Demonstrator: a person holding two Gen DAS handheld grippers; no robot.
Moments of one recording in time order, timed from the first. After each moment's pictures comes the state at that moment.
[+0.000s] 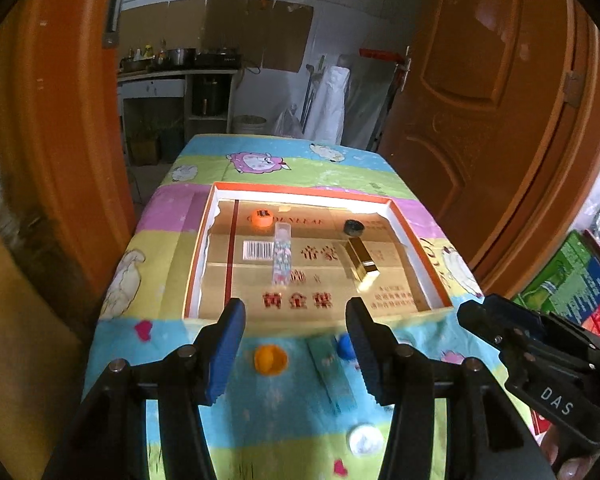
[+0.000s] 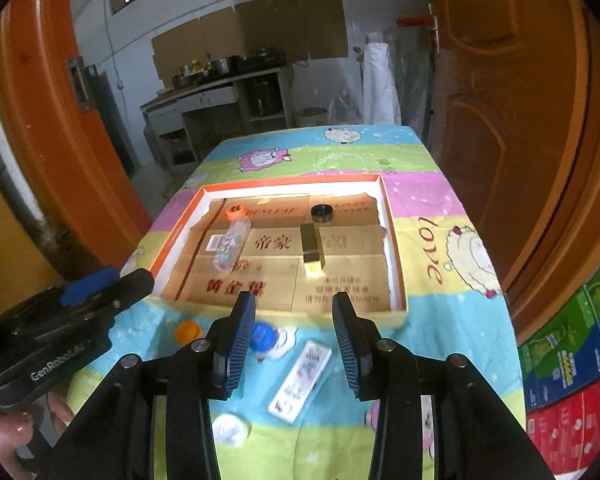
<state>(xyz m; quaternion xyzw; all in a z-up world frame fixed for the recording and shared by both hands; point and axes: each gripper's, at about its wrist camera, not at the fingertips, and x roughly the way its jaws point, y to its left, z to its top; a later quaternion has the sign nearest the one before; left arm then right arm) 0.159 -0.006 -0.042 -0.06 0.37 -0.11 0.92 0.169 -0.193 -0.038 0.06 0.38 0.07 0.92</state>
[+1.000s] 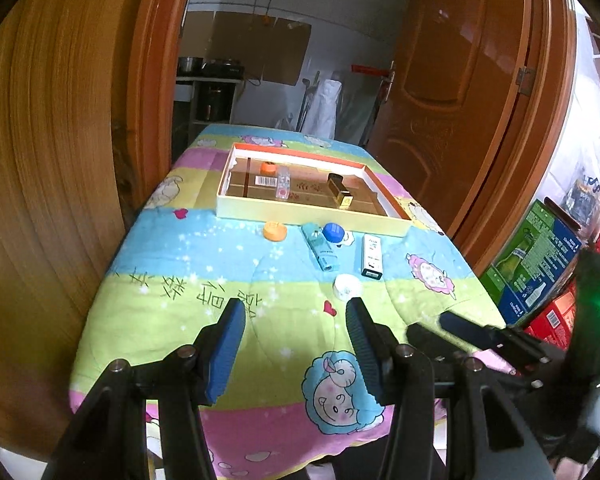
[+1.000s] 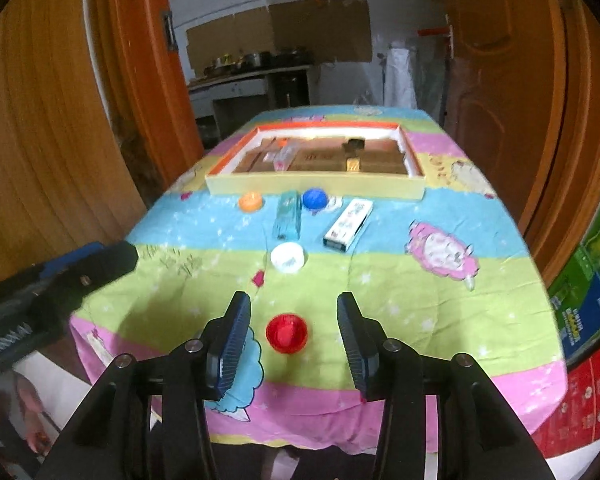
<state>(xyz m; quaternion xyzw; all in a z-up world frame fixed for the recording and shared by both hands) -0.004 0.021 -0.076 -0.08 0.34 -0.12 0.93 0.007 -0.154 -0.099 0.03 0.37 0.11 0.92</state>
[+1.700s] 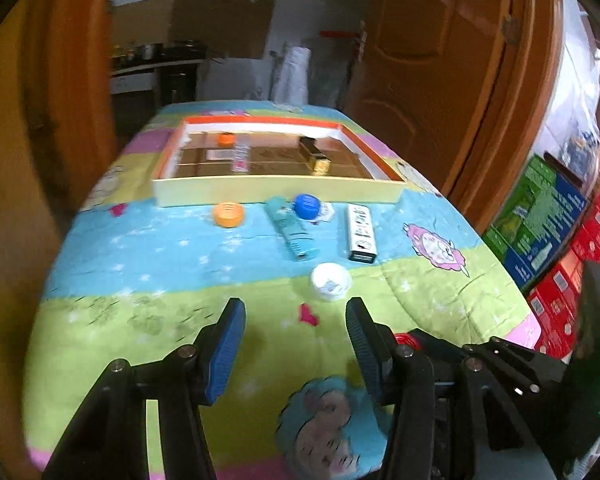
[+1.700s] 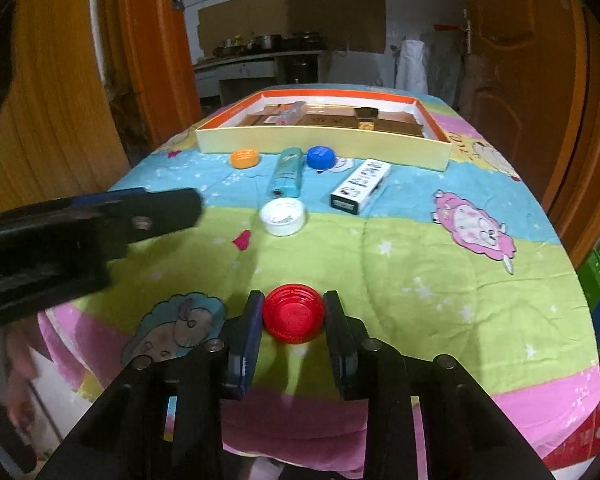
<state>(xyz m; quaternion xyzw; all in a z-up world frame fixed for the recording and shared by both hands) 0.055 -0.030 -0.117 -0.02 0.38 -0.17 0.91 0.028 -0.148 -0.150 0.00 0.38 0.12 0.92</state>
